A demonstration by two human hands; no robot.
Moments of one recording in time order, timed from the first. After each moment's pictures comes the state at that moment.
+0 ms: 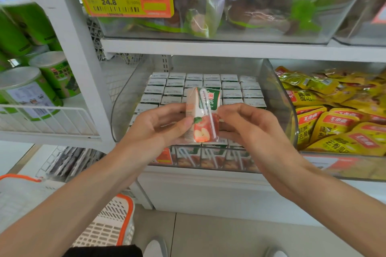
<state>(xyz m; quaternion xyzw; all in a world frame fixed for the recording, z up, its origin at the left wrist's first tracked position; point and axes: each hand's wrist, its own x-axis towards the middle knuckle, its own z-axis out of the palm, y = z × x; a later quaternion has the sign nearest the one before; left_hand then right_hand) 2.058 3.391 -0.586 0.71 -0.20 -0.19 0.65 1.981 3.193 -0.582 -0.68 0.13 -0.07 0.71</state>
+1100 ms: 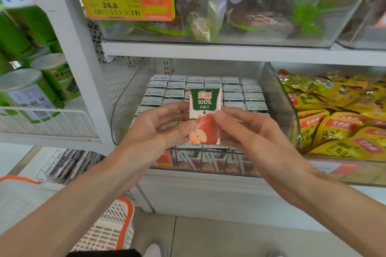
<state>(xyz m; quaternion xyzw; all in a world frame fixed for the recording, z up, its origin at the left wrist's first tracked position) 2.060 3.388 -0.586 0.68 -0.18 -0.18 0.69 1.975 3.190 -0.580 -0.70 0.07 -0.02 0.72</state>
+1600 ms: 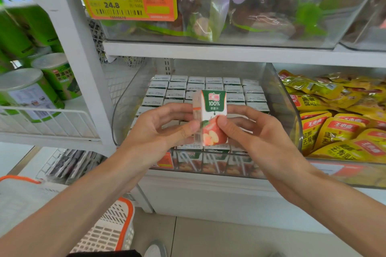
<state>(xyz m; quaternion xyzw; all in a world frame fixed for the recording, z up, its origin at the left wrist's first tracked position) 2.061 3.389 -0.587 0.69 -0.20 -0.17 0.67 1.980 3.186 -0.584 -0.69 0.12 -0.06 0.71</state>
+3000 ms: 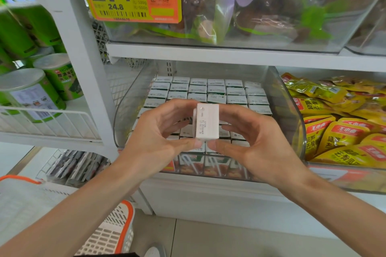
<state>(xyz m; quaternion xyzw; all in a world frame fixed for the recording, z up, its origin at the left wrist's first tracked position) 2.060 3.388 -0.585 0.76 -0.28 -0.06 0.59 1.990 3.180 -0.594 -0.82 -0.05 -0.11 0.56</state>
